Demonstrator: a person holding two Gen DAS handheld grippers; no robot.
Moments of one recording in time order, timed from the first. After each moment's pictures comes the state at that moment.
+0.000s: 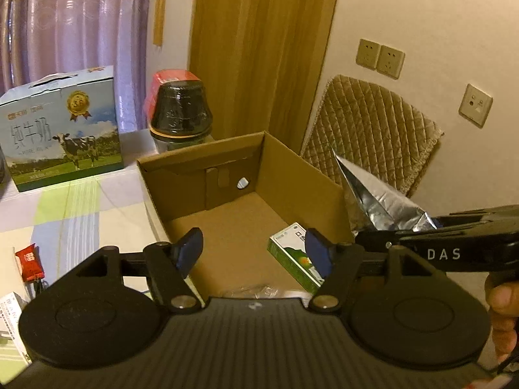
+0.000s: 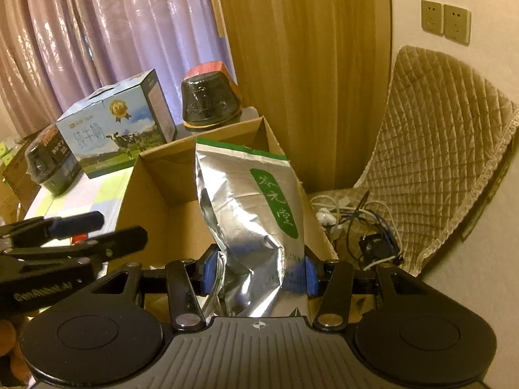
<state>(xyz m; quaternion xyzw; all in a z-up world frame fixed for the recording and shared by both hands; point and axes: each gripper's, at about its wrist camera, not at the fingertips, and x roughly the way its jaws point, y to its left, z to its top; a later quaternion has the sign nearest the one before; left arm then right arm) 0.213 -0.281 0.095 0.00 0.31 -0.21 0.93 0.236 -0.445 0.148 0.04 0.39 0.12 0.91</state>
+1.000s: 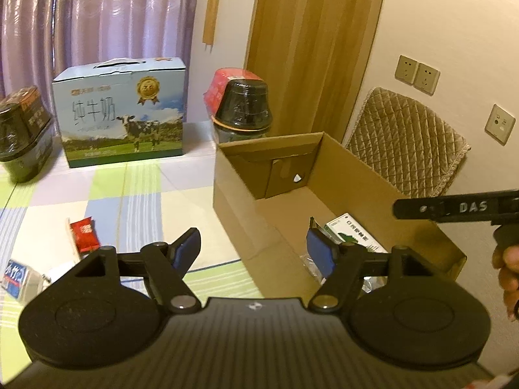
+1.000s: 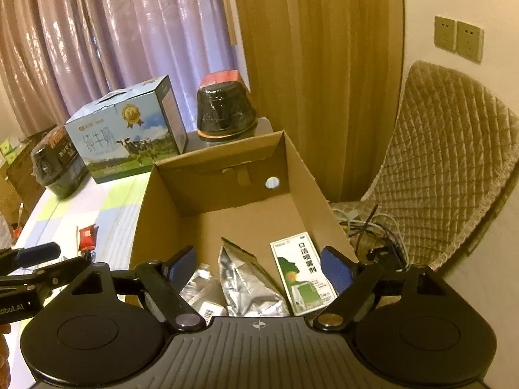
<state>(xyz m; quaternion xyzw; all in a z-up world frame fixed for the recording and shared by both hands) 0.187 -0.201 0.094 -0.02 0.32 -0.16 0.94 0.237 -0.416 0.155 0.03 0.37 0.12 0.92</state>
